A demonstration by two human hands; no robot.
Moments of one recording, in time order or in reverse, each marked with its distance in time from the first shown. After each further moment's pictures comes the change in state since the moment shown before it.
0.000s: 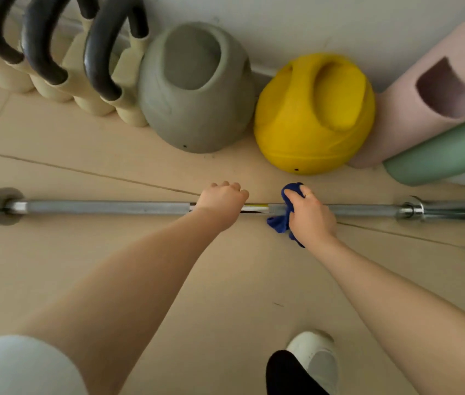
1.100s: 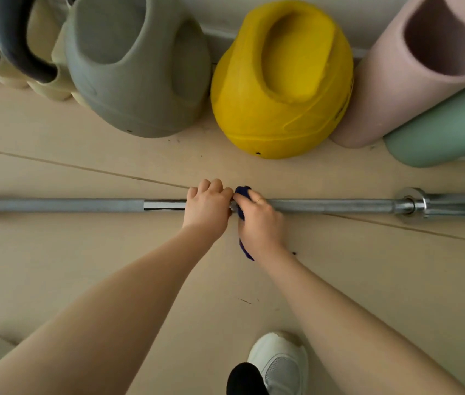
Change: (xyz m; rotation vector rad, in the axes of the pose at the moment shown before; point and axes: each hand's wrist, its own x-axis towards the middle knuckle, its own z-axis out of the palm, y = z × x) left_hand 0.022 0.079 0.025 -0.156 0.056 -0.288; right_hand -0.001 0.019 0.041 0.257 0.012 -0.237
